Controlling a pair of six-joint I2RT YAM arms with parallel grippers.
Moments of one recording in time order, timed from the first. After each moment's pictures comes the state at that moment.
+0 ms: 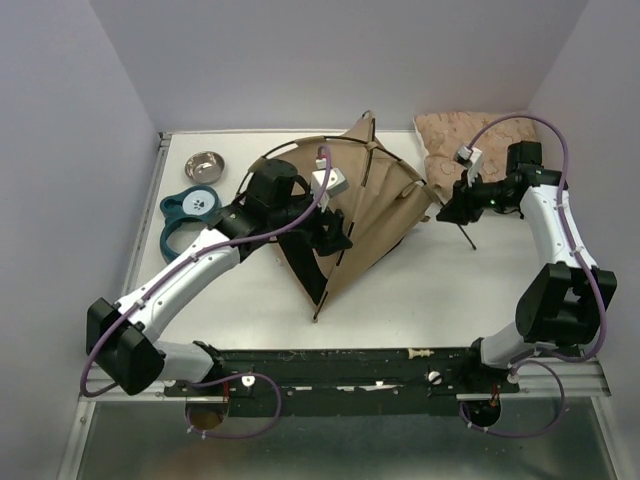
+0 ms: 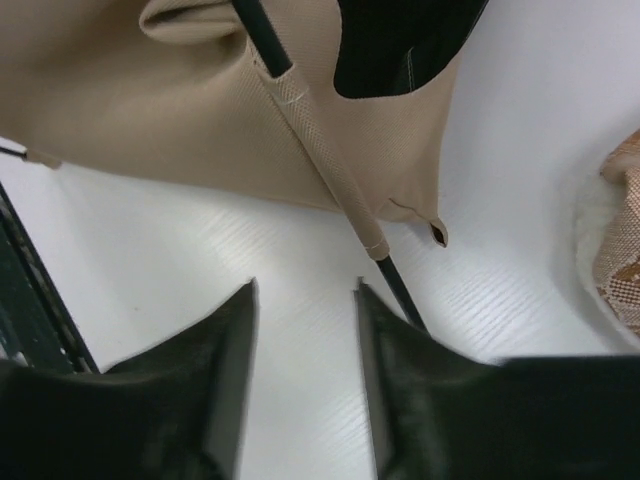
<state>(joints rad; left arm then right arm) -0.64 1.30 1.21 -0.39 0.60 0.03 -0.16 1.55 1.38 -0.97 -0.91 -0.81</state>
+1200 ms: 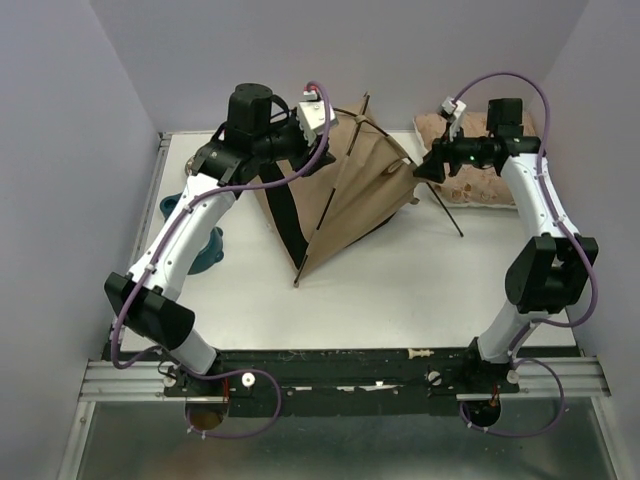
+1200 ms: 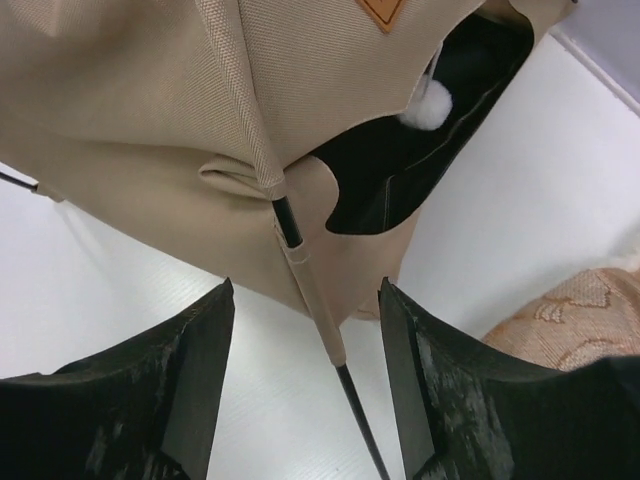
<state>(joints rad) -0.45 1.57 1.77 -0.54 0.63 0.44 -0.03 1.74 1.68 -0.72 -0.92 -0.58</state>
